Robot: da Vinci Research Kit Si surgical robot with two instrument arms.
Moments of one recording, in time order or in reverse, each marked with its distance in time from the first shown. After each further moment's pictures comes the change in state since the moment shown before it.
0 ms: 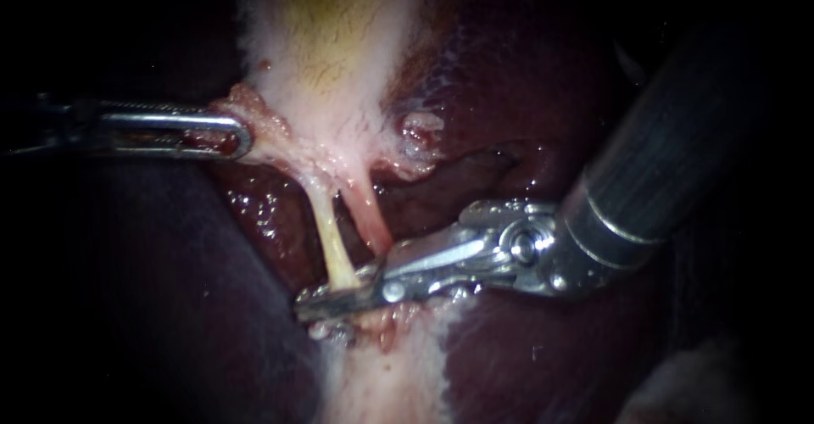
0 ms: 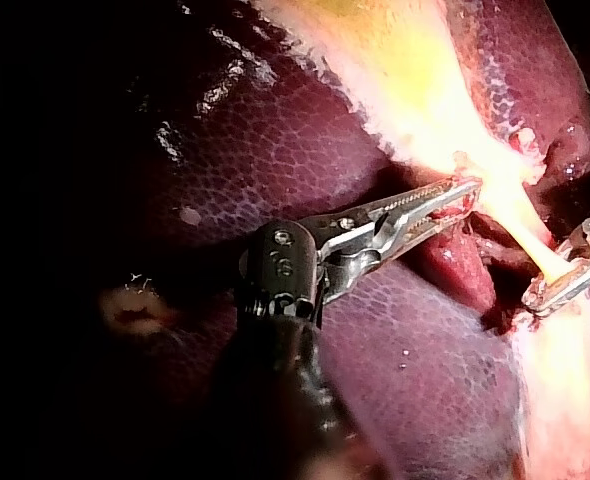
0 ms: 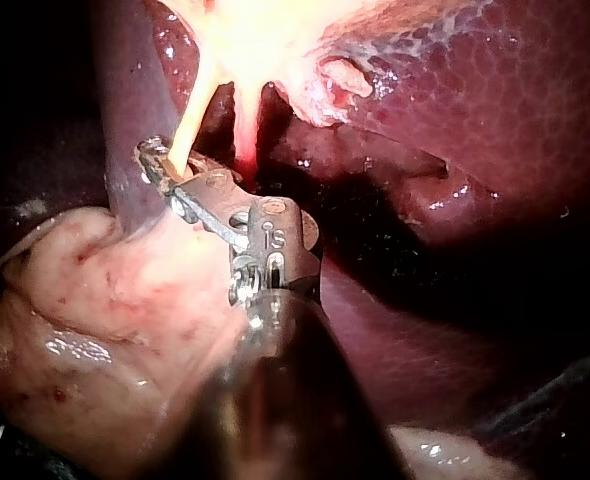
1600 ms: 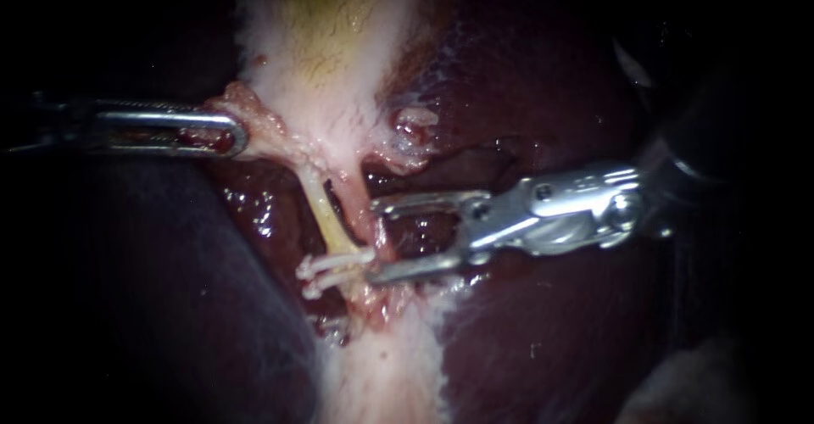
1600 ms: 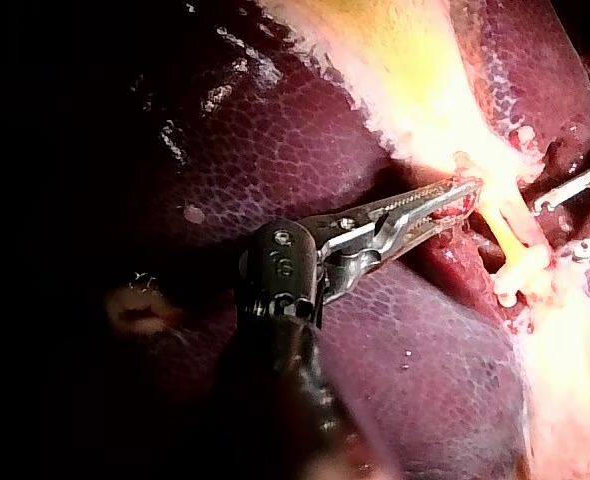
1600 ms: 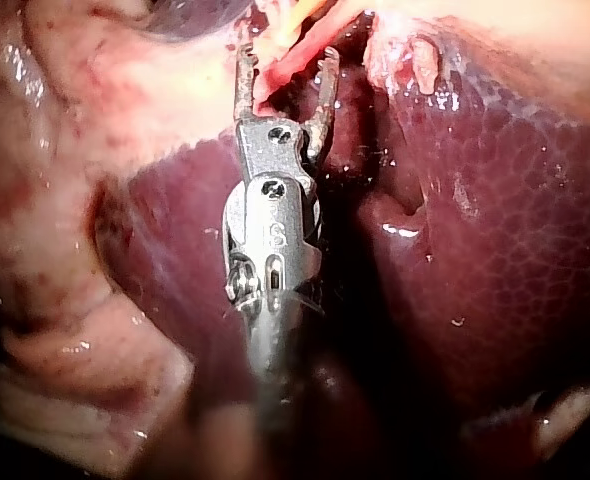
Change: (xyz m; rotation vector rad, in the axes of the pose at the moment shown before) right arm -0.003 0.002 -0.010 -0.184 0.088 -0.643; left arm 0.000 0.000 -0.001 -0.002 -0.002 0.001
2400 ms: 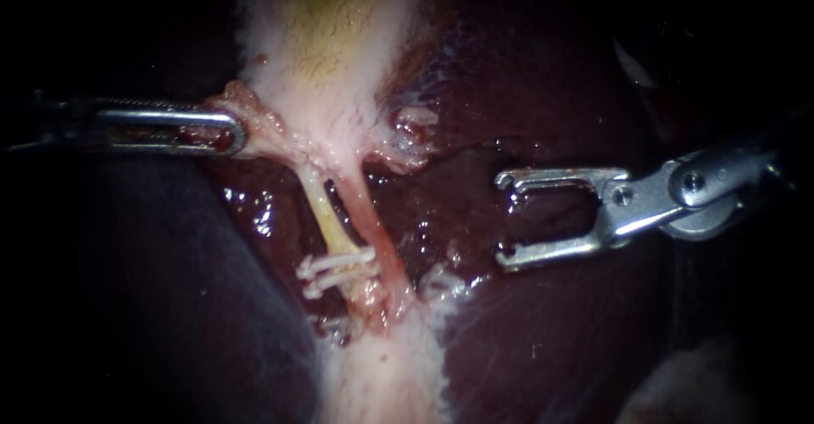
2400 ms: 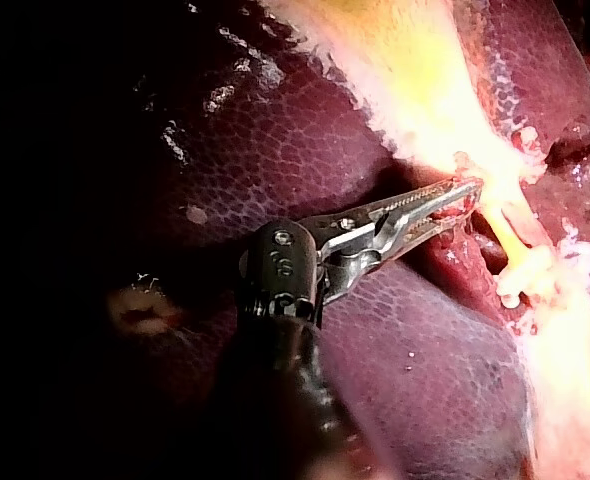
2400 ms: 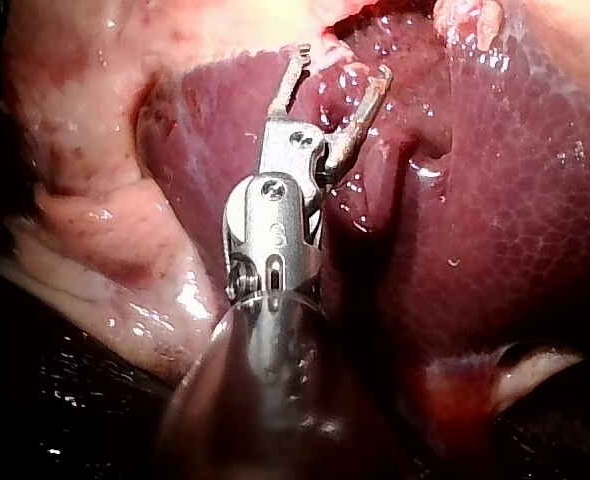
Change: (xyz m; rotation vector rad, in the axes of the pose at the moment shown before) right arm 0.001 -0.001 -0.009 -0.025 -0.039 -0.101; left arm 0.000 0.000 0.000 -0.002 0.000 0.001
